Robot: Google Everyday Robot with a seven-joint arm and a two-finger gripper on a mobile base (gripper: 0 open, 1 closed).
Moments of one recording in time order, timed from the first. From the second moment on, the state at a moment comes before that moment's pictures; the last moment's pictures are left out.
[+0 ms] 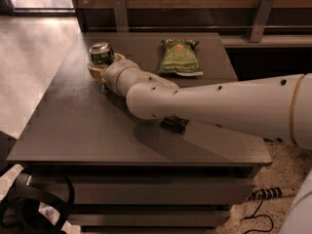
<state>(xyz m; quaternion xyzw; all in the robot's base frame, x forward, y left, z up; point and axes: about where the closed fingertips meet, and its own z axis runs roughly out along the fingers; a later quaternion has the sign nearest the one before) 0.686 0.153 0.860 -0.70 -0.27 -0.63 0.20</state>
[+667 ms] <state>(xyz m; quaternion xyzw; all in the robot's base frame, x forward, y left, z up) 0.685 0.155 0.866 -0.70 -0.28 -0.63 0.20</state>
